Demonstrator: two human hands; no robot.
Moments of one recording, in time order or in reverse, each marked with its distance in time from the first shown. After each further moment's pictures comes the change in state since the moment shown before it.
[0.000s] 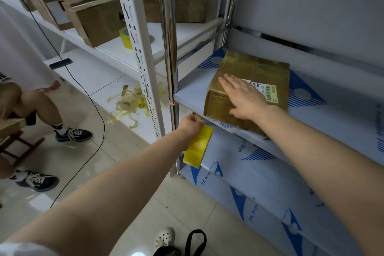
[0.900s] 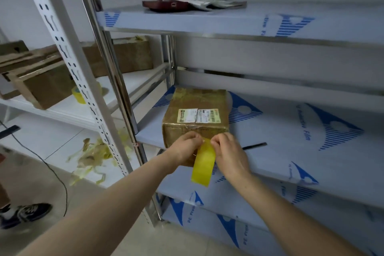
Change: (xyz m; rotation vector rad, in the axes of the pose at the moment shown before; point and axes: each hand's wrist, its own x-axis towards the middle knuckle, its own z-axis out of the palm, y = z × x) left_hand -0.063 0.061 0.047 0.147 -0.395 0.256; right_hand -0.128 -0.022 0.011 0.544 0.435 0.535
